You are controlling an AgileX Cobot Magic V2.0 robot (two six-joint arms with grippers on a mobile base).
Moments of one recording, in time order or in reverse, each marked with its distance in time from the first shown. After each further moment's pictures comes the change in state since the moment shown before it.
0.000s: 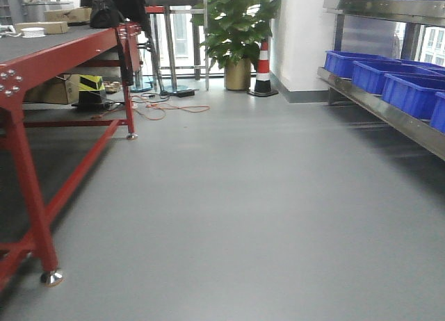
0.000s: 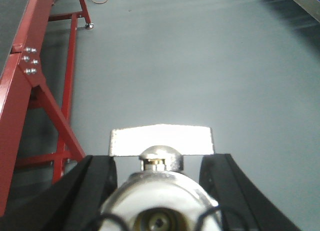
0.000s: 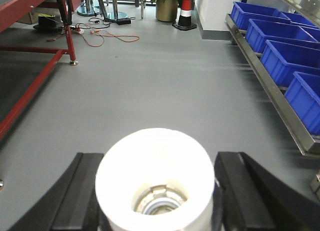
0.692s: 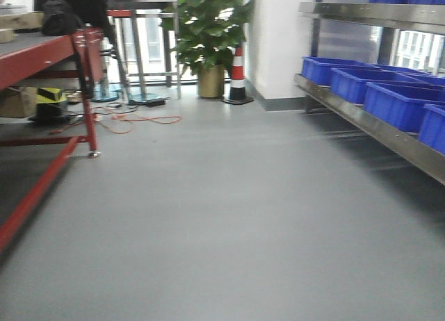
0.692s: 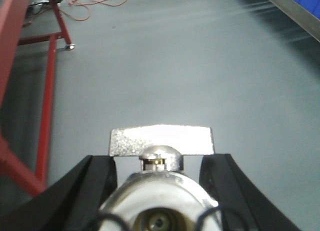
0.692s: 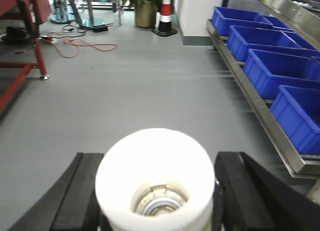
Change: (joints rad) left arm 0.000 0.000 0.000 0.002 0.000 0.000; right arm 0.000 0.000 0.000 0.000 0.000 0.000
